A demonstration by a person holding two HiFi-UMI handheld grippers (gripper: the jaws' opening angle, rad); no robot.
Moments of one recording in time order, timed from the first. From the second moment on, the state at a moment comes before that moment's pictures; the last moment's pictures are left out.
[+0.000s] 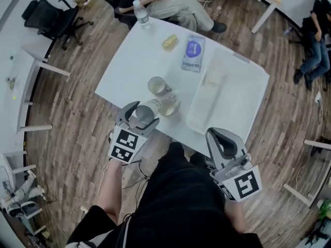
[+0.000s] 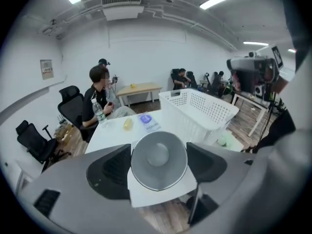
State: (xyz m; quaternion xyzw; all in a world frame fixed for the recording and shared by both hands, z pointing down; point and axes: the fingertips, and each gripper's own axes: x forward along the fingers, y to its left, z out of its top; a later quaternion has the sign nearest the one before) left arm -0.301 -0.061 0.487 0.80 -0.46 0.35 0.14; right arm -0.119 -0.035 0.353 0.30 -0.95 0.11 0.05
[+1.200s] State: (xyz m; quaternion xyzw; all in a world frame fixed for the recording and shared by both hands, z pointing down) left arm -0.350 -0.060 0.660 0.77 -0.33 0.50 0.23; right arm -0.147 -0.042 0.374 0.32 -0.94 0.13 0.09
